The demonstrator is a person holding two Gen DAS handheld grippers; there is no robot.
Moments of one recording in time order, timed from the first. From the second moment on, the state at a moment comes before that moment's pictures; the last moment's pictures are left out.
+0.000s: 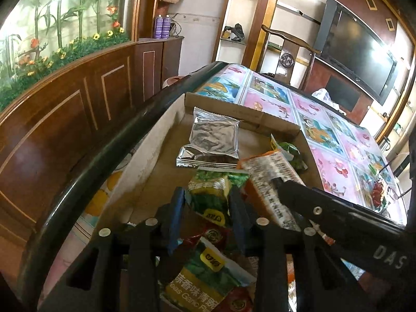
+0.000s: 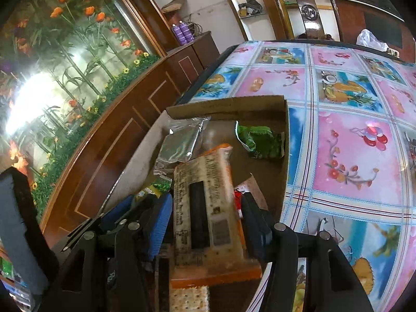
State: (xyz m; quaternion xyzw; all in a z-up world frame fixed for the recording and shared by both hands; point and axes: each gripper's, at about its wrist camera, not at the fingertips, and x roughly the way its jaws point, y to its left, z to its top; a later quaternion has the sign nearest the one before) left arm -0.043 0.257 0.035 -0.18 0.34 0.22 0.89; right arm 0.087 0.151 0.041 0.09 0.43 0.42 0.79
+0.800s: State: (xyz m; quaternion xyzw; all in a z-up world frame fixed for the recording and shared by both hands) left arm -0.070 0.247 0.070 -0.20 0.25 0.22 0.92; right arm 0.126 -0.075 0.046 0.20 0.36 0.29 0.86
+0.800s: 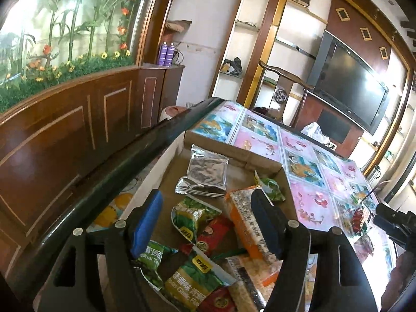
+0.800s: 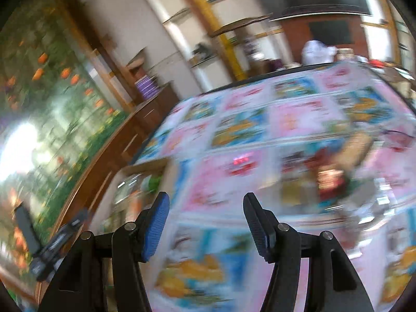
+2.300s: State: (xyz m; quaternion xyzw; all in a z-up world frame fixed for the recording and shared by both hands) left arm 0.208 -0.026 0.014 -0.13 0.49 0.00 0.86; right arm 0.169 -0.216 -0.022 0.38 0.45 0.17 0.79
